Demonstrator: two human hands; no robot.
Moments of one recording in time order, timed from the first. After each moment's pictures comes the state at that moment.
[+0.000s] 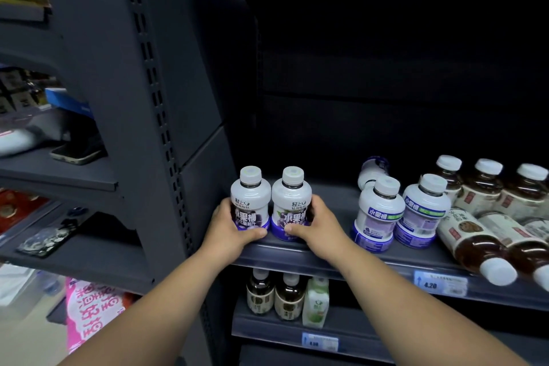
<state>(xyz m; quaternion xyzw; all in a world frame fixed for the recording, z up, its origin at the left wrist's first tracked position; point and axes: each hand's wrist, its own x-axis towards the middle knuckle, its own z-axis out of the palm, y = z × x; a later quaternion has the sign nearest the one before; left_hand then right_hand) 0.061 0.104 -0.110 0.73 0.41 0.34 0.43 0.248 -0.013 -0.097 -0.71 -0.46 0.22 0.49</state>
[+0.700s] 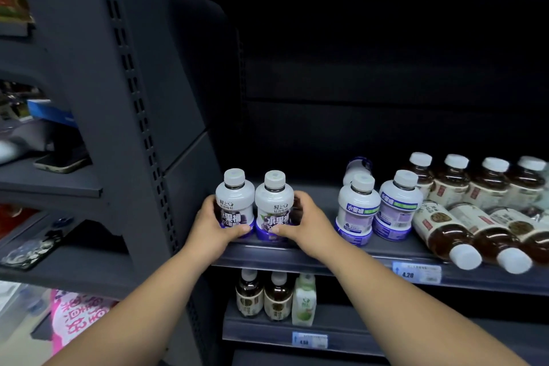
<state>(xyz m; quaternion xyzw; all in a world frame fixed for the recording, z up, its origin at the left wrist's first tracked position) 0.057 0.093 -0.090 0.73 0.39 0.35 0.43 0.246 -0.038 -0.076 -0.71 -0.48 0.20 0.47</state>
